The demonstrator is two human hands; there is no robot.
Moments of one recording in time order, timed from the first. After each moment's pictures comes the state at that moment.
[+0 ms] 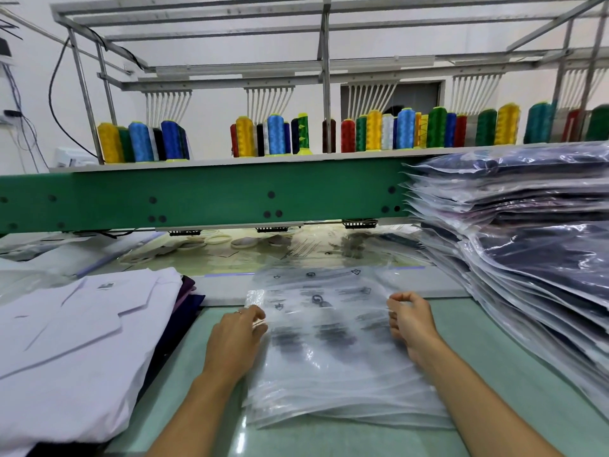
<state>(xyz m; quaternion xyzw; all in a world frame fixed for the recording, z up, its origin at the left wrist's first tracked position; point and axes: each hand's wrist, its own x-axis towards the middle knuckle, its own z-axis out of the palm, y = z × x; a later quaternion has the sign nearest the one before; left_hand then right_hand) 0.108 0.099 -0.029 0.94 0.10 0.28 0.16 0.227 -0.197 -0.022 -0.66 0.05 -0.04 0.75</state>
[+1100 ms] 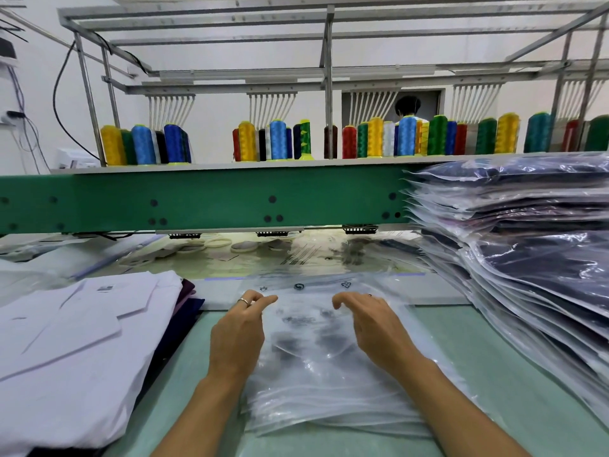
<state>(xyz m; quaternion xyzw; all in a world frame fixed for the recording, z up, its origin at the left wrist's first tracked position) 0.106 0.081 -0.012 0.90 0.07 0.41 0.10 0.178 -0.167 -0.001 -0.84 -0.37 -0.32 0.23</state>
